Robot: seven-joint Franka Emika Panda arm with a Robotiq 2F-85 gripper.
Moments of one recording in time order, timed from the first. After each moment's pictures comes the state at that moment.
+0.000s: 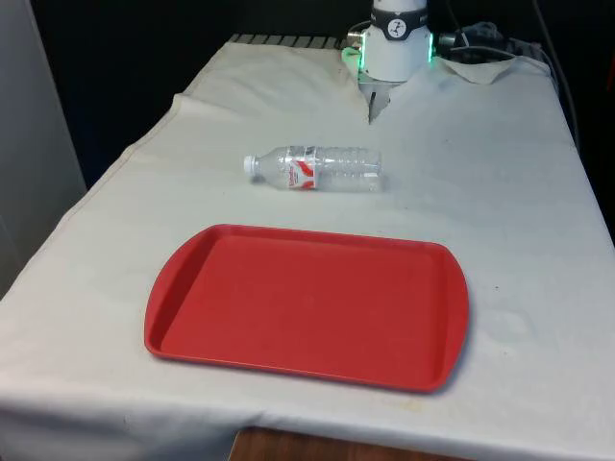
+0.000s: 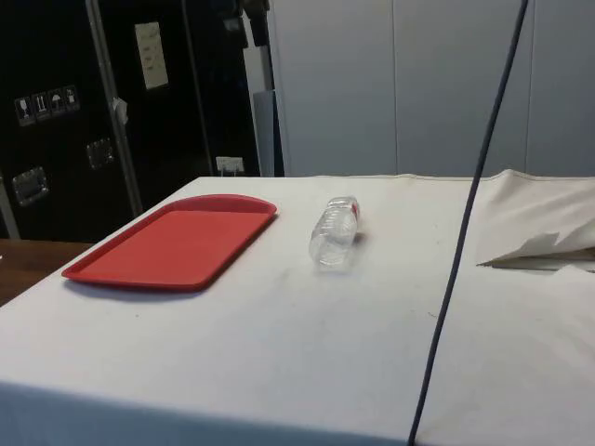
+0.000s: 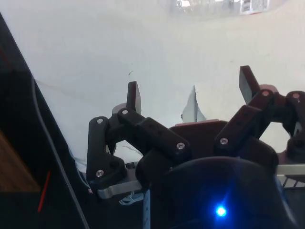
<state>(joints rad) 0.18 0.04 -0.21 -1.85 0.03 1.79 -0.10</state>
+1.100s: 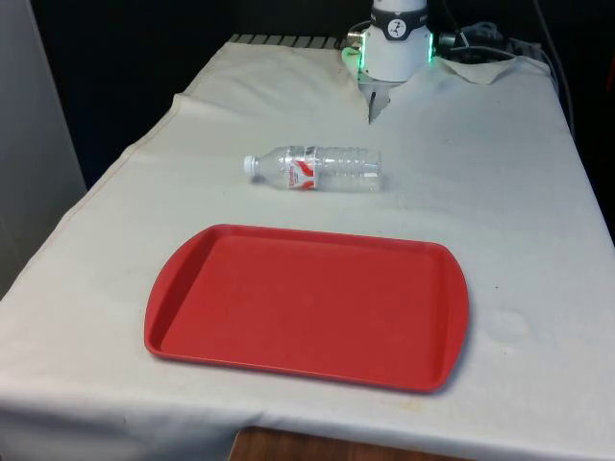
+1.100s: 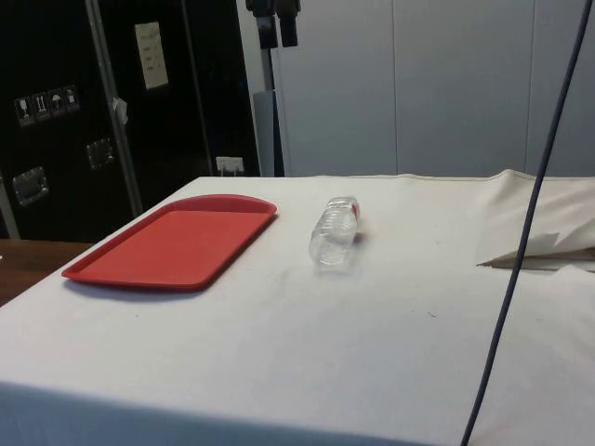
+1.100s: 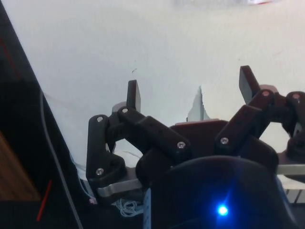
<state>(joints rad) 0.18 -0.14 -0.21 -2.08 0.03 1.92 -0.08</state>
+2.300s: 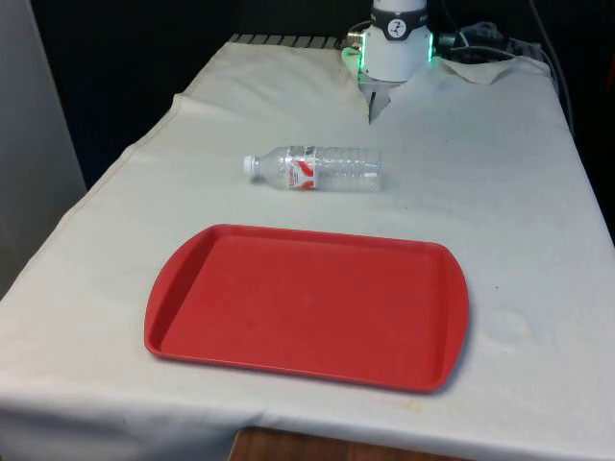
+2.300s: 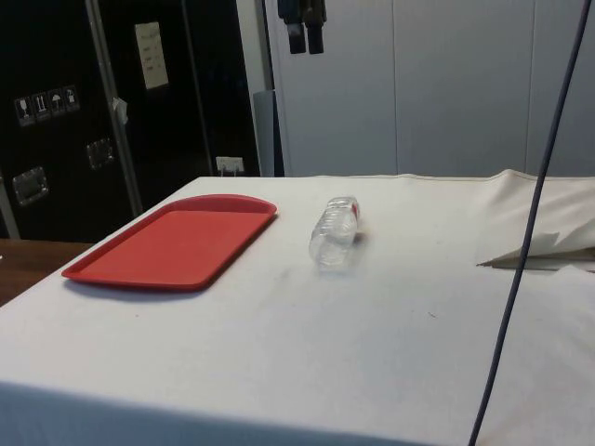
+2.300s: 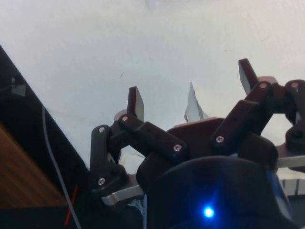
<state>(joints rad) 0.13 -0.14 -0.32 -2.12 0.05 1.94 -0.23</state>
